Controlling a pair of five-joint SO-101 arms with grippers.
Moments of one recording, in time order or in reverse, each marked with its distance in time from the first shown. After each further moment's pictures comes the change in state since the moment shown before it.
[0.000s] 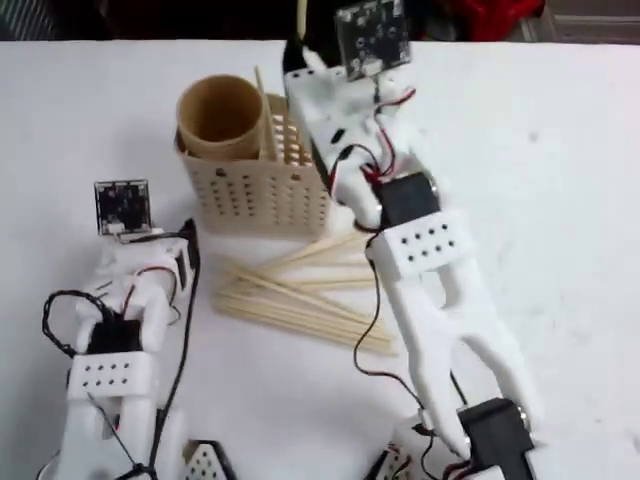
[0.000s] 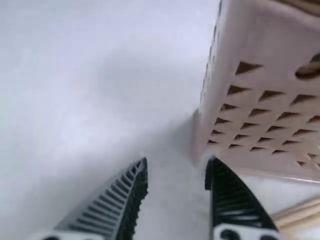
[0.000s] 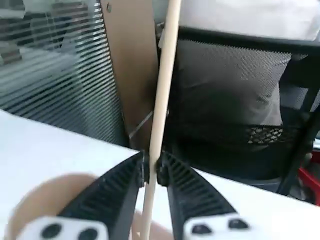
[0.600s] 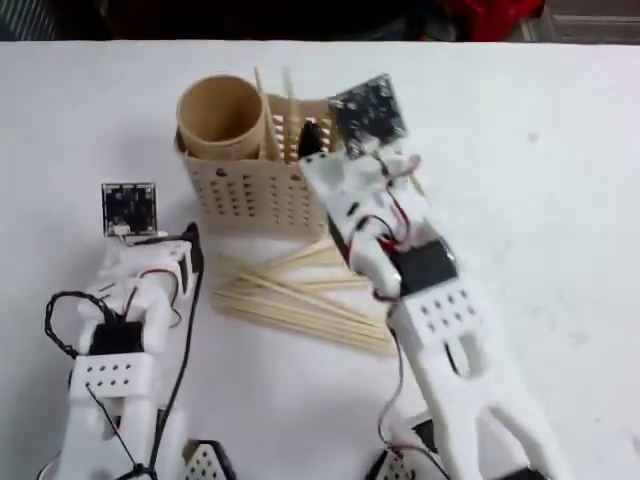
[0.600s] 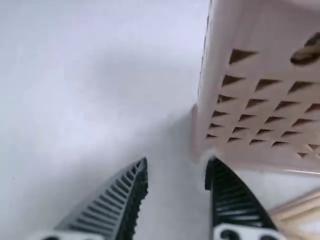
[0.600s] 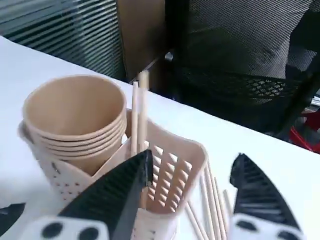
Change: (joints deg) left arm 0.4 0.0 1.1 -0.3 -1.4; right arm -0.7 -22.7 22.9 9.7 5.0
